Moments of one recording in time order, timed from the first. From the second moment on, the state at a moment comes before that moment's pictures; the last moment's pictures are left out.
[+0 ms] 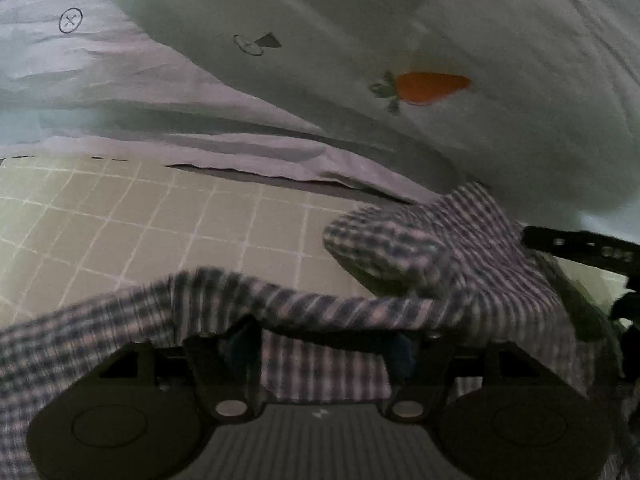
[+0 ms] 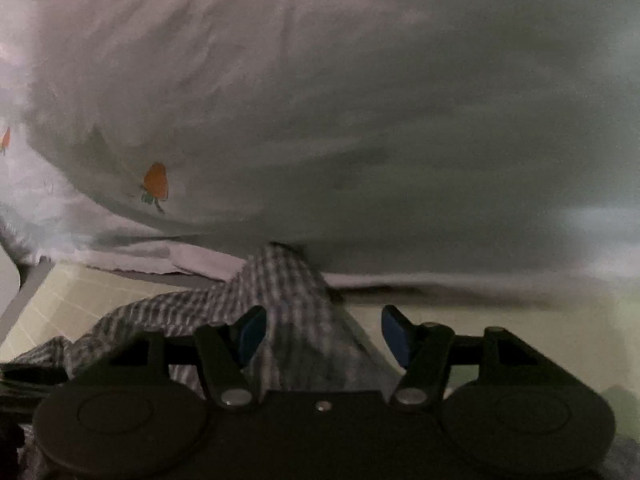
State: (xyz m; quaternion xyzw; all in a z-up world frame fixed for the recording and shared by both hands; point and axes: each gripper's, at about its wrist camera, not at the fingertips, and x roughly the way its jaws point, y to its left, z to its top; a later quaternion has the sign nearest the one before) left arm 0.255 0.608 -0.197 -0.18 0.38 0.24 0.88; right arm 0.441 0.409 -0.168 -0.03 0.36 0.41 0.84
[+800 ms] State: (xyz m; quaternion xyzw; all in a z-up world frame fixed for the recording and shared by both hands) left arm 0.234 0.597 -0.169 -0.17 0.34 0.29 0.88; right arm 0.398 0.340 -0.123 -0.08 0.28 0.29 0.91
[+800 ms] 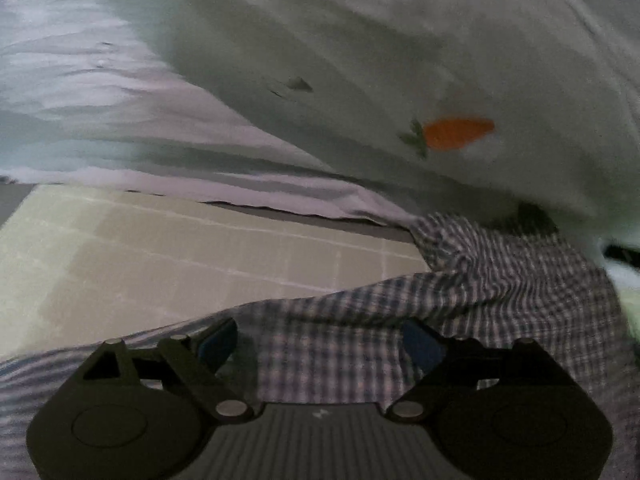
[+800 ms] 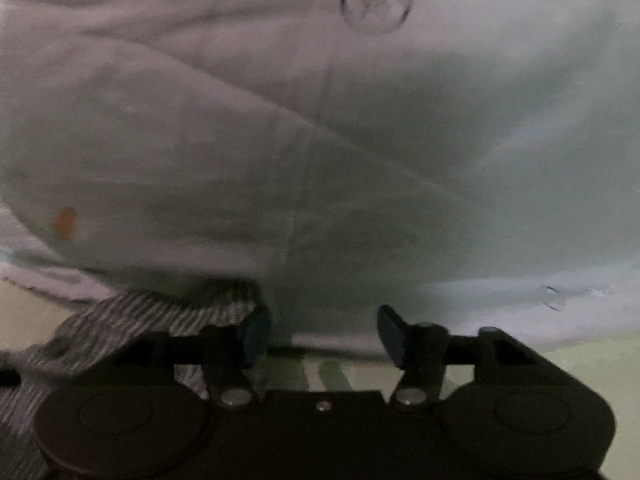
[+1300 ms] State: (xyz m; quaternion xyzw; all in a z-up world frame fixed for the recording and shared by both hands) left arm 0.023 0.483 -0.169 -0.24 0.42 0.30 0.82; right arm 0.138 0.174 -0.158 -0.12 0.41 0.28 0.86
